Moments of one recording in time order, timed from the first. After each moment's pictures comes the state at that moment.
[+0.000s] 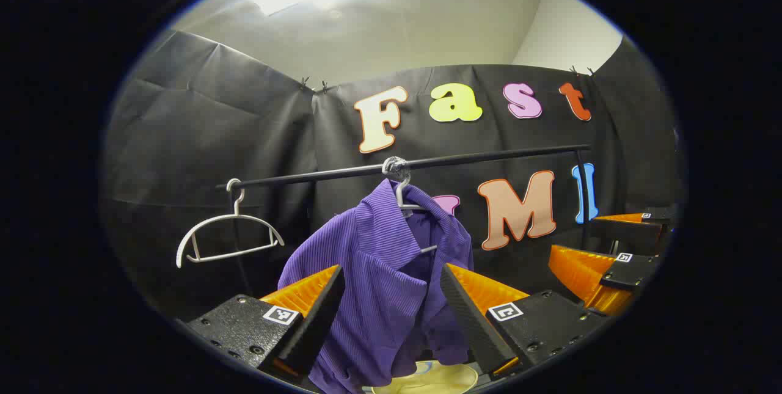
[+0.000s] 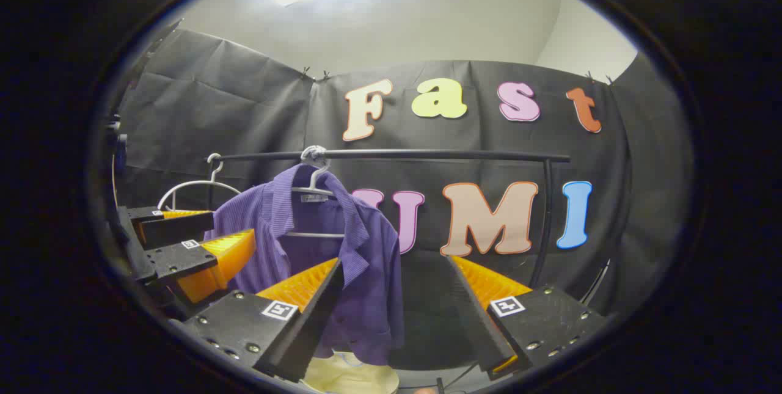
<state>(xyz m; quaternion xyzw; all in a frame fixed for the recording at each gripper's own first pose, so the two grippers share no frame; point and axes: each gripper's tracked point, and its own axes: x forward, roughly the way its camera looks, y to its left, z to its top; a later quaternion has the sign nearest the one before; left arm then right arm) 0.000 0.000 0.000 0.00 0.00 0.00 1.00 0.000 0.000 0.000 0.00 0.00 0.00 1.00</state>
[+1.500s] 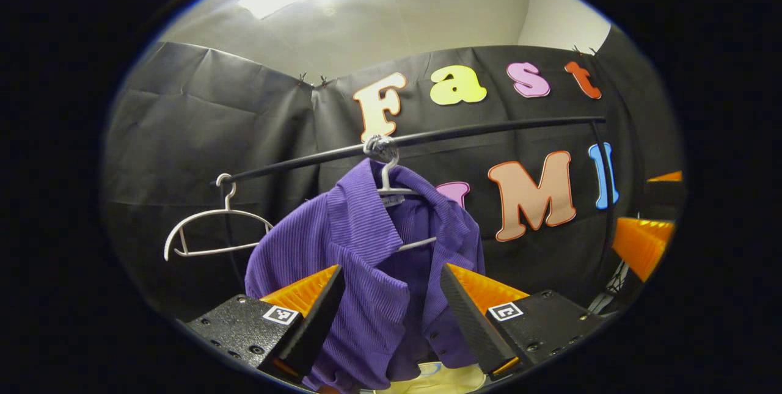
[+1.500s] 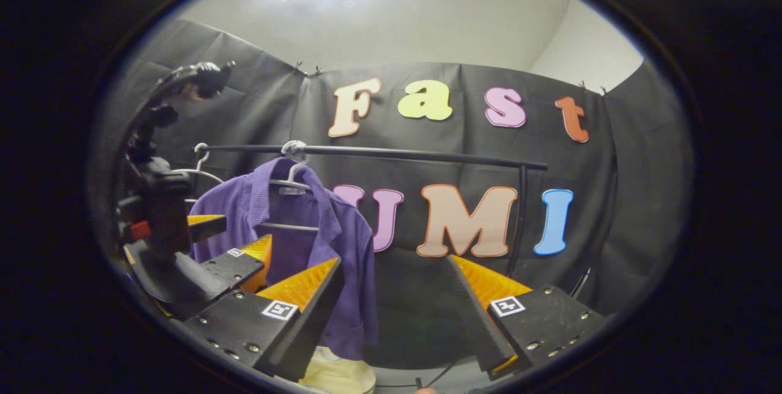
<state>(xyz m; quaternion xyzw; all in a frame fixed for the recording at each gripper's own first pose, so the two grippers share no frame) 0.057 -0.029 -0.036 0.03 0.02 0.04 1.00 -0.016 -0.044 0.000 -0.03 0.01 -0.04 1.00</state>
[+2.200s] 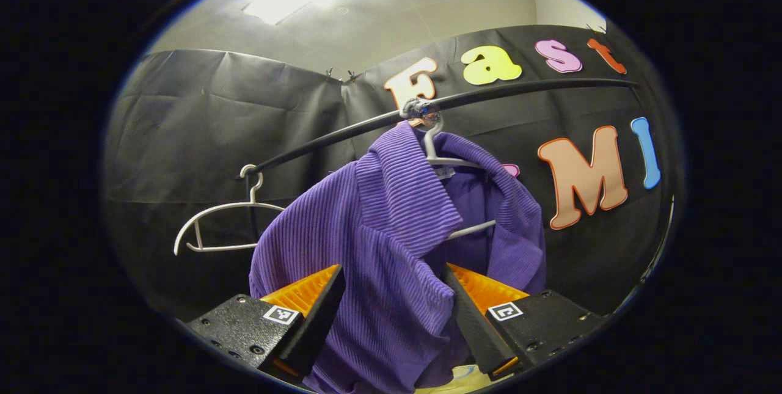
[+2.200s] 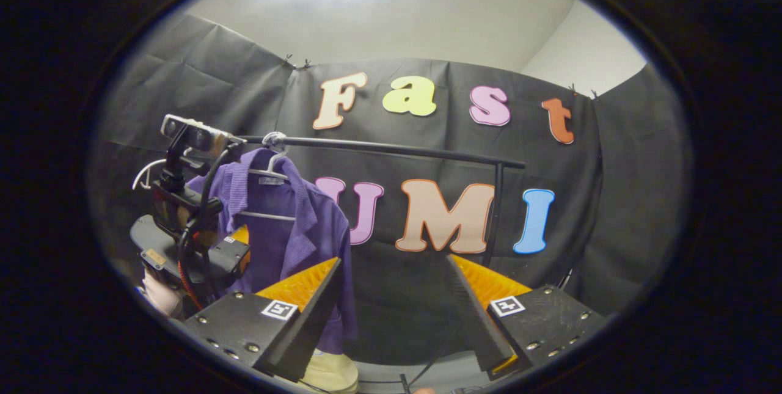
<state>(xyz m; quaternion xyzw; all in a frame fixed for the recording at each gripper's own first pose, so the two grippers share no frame) 0.097 0.028 -0.067 0.07 0.02 0.15 0.99 -0.028 -0.072 0.000 -0.04 0.02 -0.07 1.00</state>
